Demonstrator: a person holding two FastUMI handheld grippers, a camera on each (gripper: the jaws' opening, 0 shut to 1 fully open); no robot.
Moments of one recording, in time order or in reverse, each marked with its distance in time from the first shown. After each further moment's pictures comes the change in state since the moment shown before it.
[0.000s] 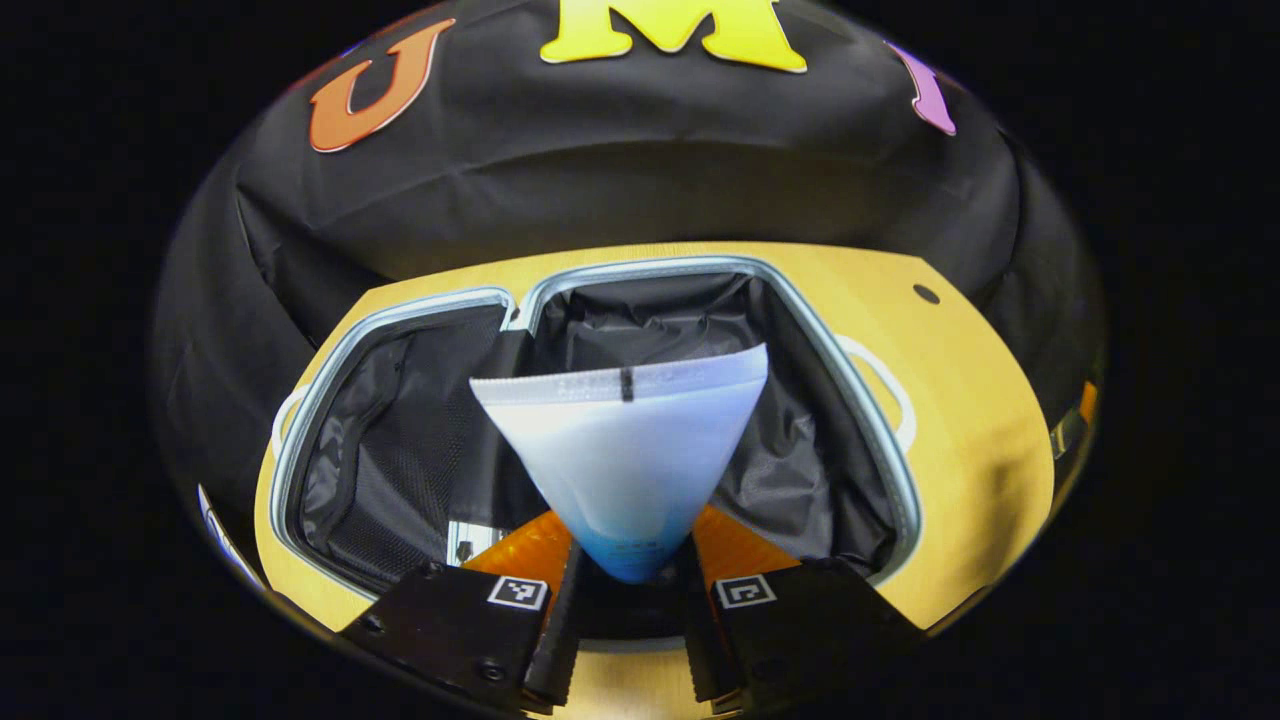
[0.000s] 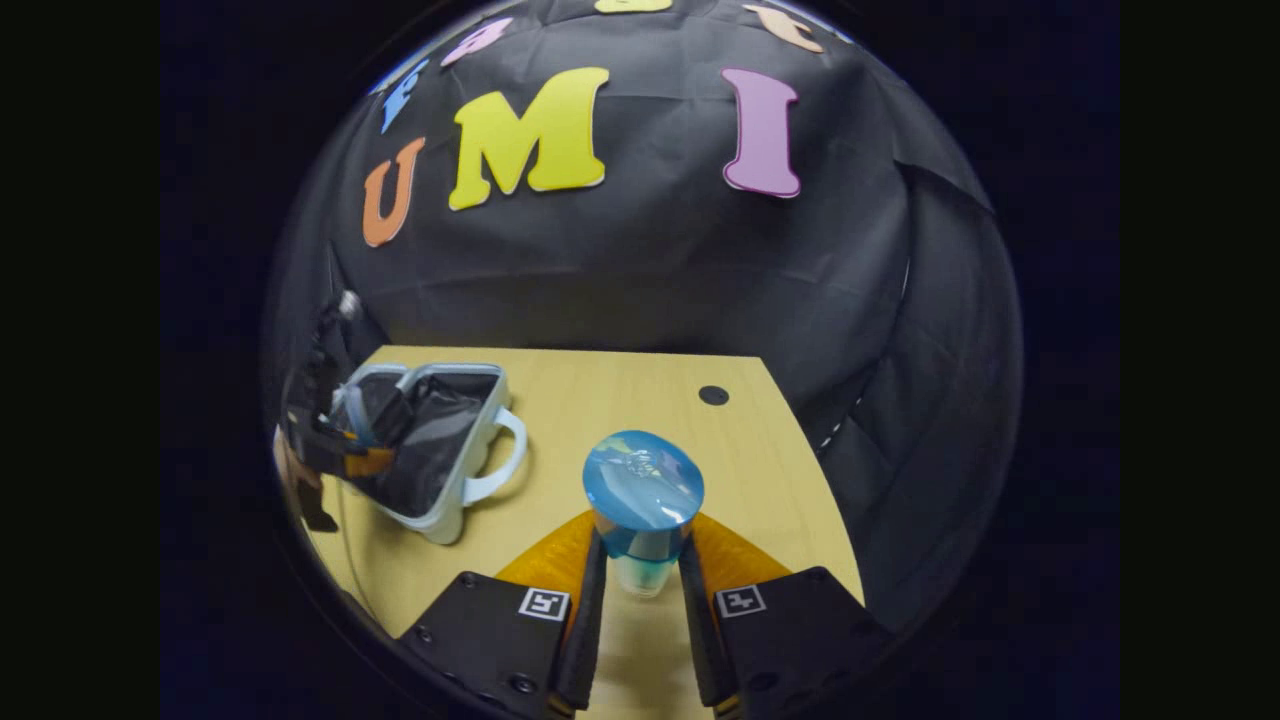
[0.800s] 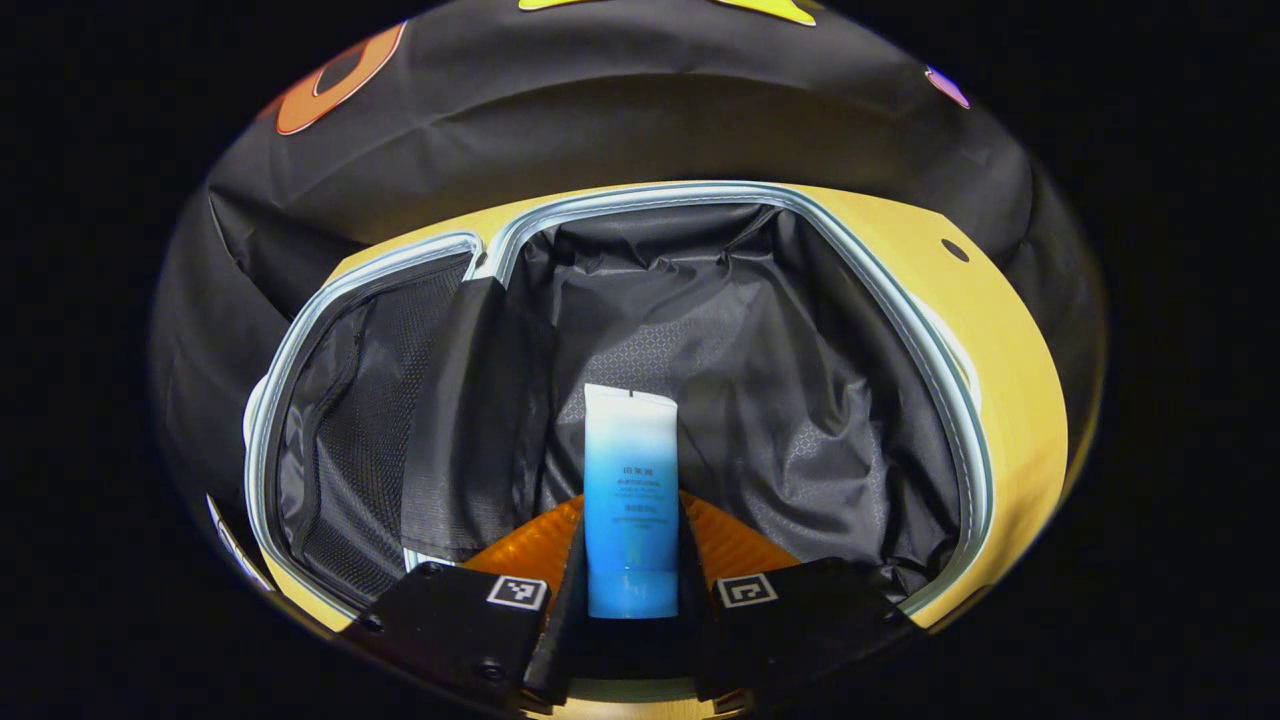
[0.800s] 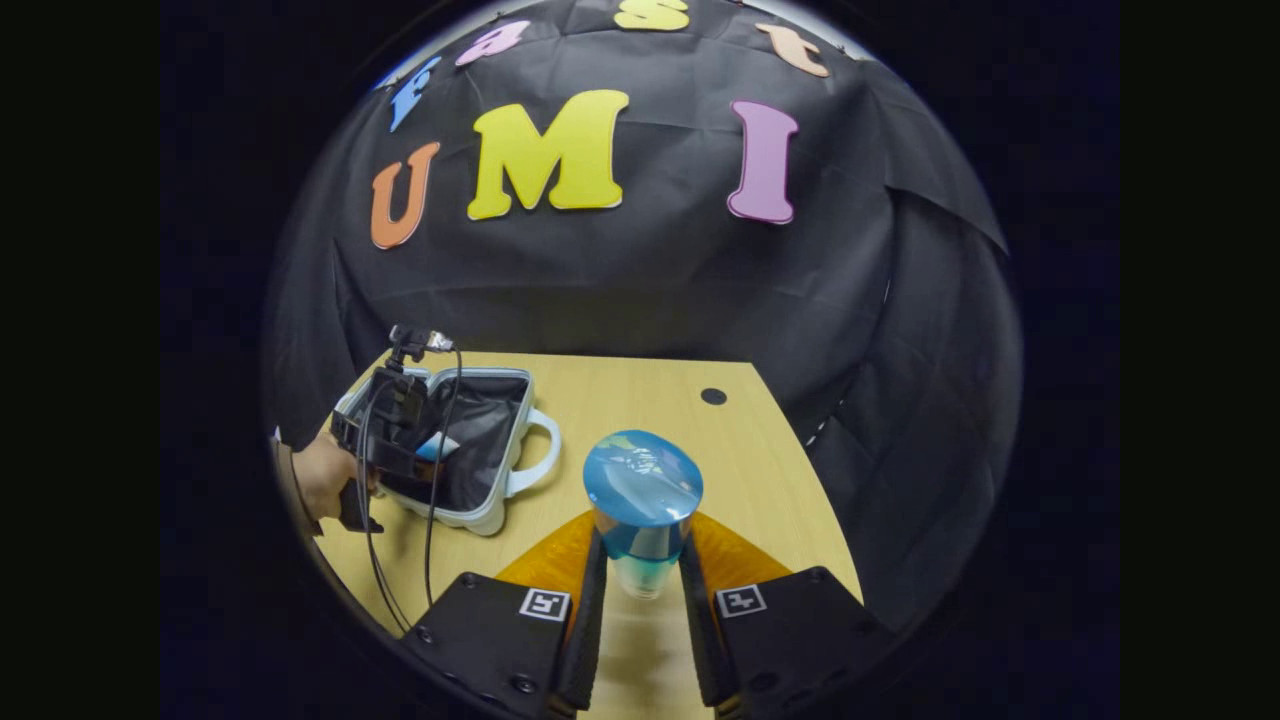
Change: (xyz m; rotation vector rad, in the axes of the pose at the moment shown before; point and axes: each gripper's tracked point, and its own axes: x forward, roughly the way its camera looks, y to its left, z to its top) left arm 0.034 0.007 -0.015 0.009 0.133 0.009; right arm -0.051 0.044 0.003 -0.049 -0.017 -0.040
